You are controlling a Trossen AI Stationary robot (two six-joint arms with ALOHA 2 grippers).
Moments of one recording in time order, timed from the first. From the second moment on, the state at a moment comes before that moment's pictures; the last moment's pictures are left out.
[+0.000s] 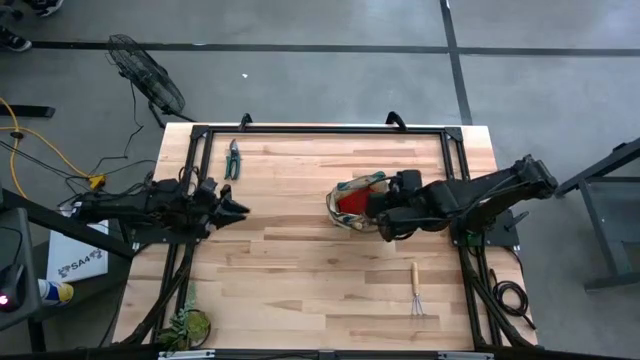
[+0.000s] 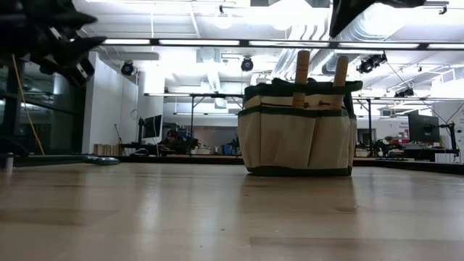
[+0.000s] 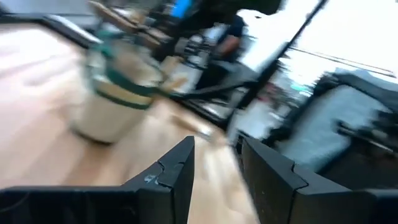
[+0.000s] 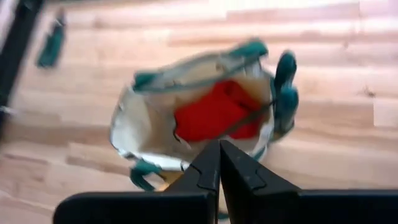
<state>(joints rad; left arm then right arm) -0.03 0.03 0.13 -0.04 0.10 -0.61 0.31 1.49 1.49 -1.38 0.64 1.78</state>
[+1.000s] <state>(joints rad) -0.03 0.39 0.30 -0.44 -0.58 -1.13 -0.12 1.24 1.49 -1.48 0.65 1.10</state>
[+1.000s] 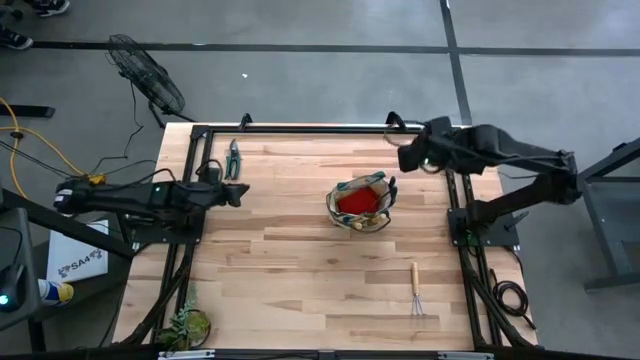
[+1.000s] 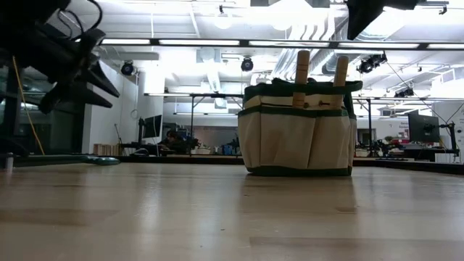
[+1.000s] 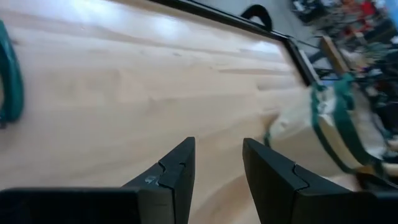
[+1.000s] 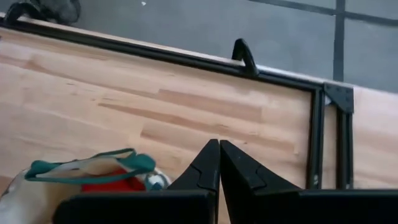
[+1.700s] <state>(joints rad) 0.41 0.98 0.65 -0.66 -0.24 -0.98 -0.57 1.20 1.49 -1.16 0.24 0.42</state>
